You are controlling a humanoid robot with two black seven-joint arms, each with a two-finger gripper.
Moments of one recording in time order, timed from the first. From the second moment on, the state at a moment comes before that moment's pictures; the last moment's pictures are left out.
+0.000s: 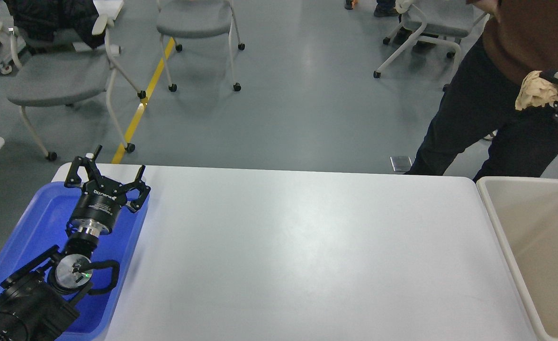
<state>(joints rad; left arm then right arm) -0.49 0.34 -0.89 -0.55 -0.08 -0.64 -0.50 0.95 -1.03 0.41 0.89 -0.19 0.28 0.17</state>
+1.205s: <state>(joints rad) -0.49 0.34 -0.89 -0.55 -0.08 -0.63 -0.50 0.74 -0.54 0.57 0.17 0.27 -0.18 -0.18</state>
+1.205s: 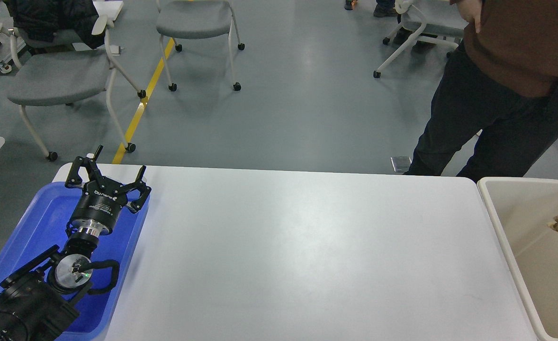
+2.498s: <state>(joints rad) -0.49 0.34 -0.89 -0.55 -0.08 -0.63 -0.50 0.71 -0.51 0.63 0.16 0.26 -0.15 -0.18</state>
